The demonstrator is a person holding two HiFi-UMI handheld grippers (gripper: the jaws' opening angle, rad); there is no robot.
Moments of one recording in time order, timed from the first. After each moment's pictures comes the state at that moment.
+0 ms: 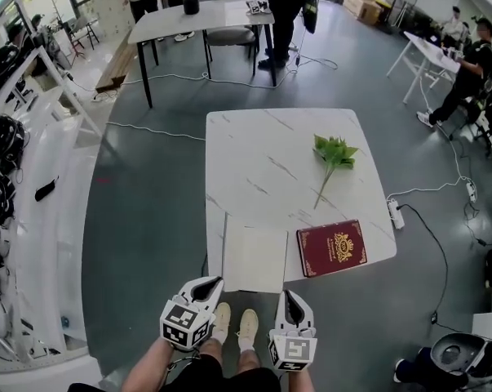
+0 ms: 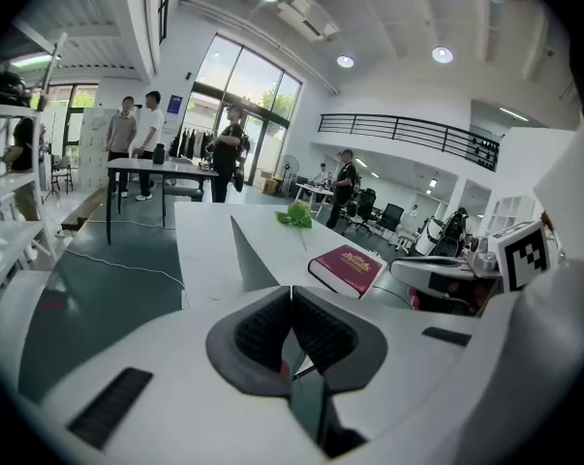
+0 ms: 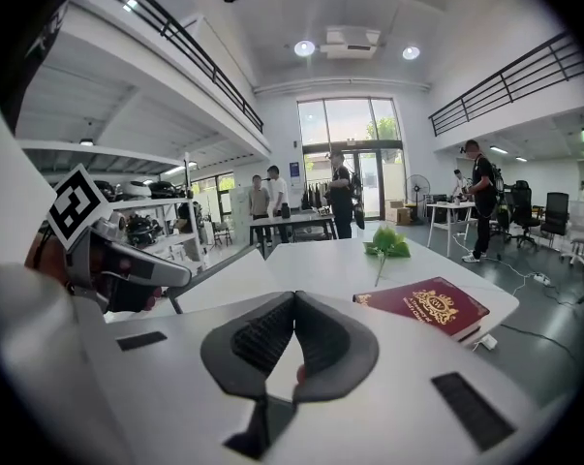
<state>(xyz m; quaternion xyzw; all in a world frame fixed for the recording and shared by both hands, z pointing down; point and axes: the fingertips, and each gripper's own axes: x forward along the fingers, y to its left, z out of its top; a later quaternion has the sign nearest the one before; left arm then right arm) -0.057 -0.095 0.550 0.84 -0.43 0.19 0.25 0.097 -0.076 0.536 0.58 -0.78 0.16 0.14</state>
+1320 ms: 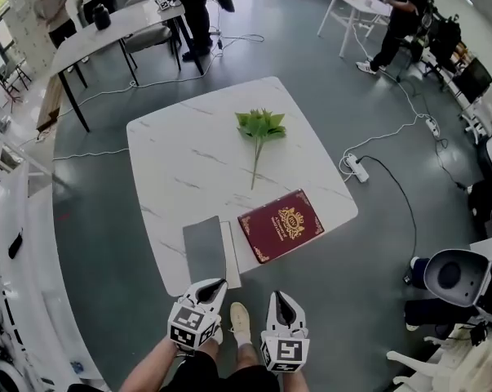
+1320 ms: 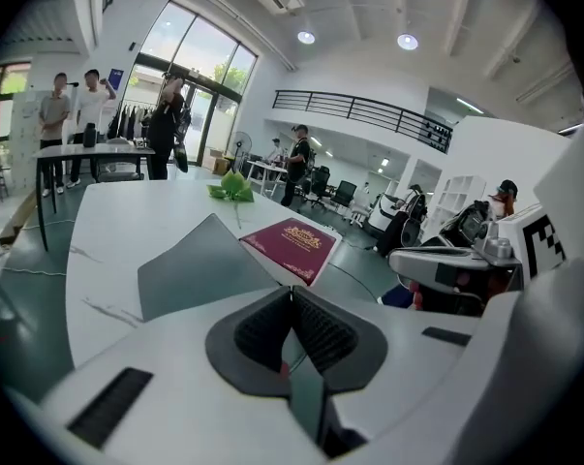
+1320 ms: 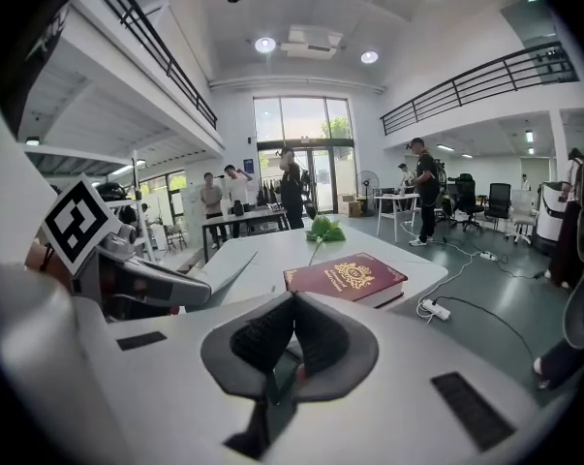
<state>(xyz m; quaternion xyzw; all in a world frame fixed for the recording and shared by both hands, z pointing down) 0.094 -0.093 0.606 0.90 -0.29 0.24 0.24 0.206 -0.038 0.574 0.69 -0.69 0.20 0.12</state>
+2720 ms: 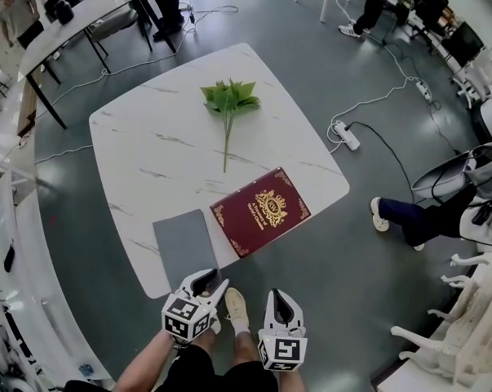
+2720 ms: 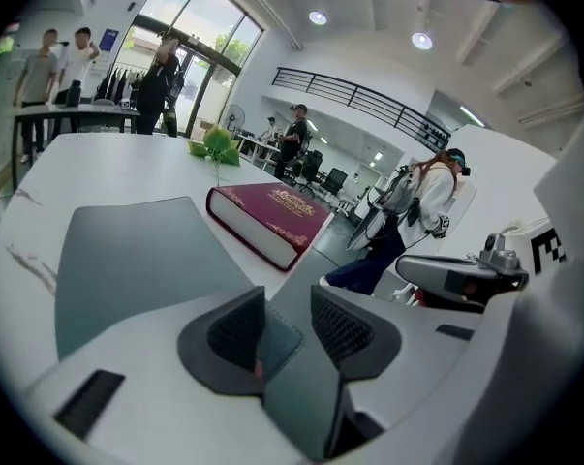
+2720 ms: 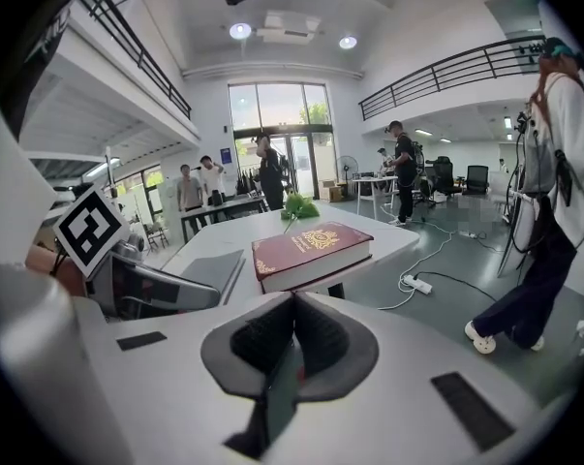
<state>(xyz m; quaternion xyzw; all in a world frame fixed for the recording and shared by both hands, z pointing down) 0.148 -0.090 0.681 0.89 -0.23 0.26 0.30 0.253 -0.019 0.636 0.72 -0.64 0.25 0.13</state>
